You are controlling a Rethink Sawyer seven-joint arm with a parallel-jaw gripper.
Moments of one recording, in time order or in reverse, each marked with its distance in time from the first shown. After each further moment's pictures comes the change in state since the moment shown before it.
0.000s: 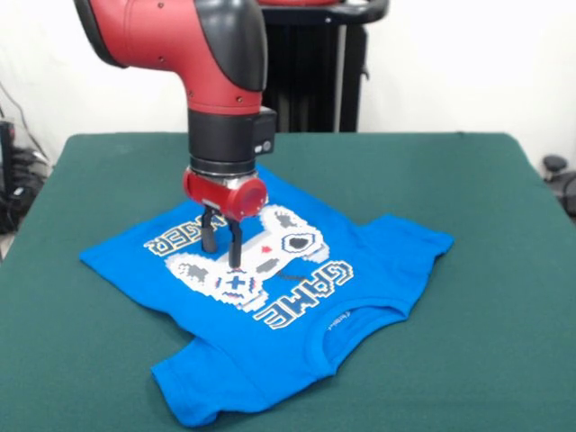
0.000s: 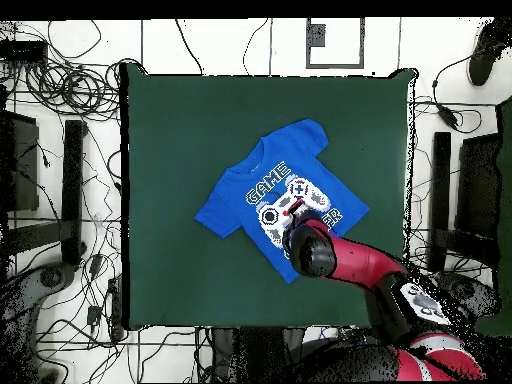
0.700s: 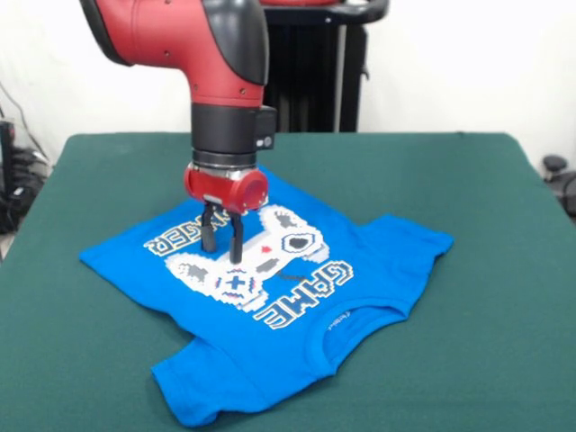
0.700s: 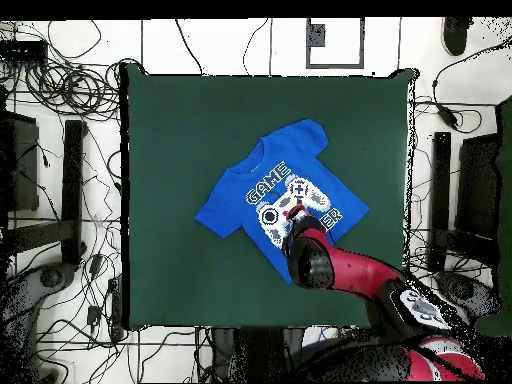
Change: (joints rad) arm -0.023 0.006 0.003 0.046 -0.063 -0.146 0.000
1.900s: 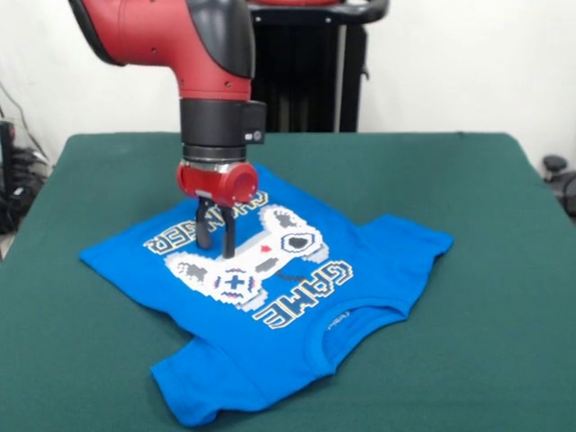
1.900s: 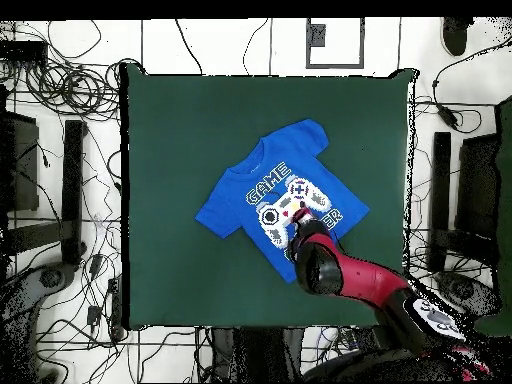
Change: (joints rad) arm -0.091 -0.007 0.061 0.042 -0.023 -0.030 0.000
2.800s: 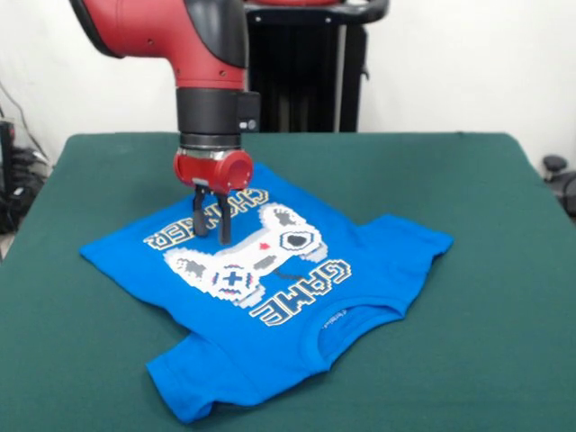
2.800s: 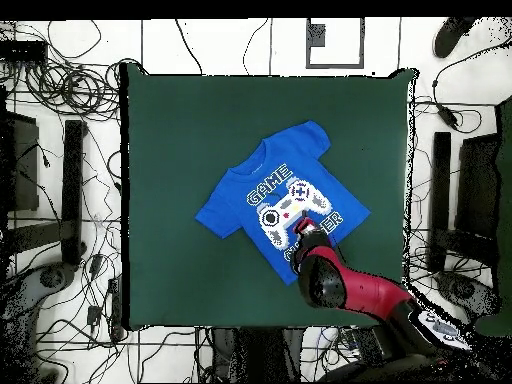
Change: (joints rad) arm -0.043 0.000 -0.002 0.052 -0.051 -0.067 0.000
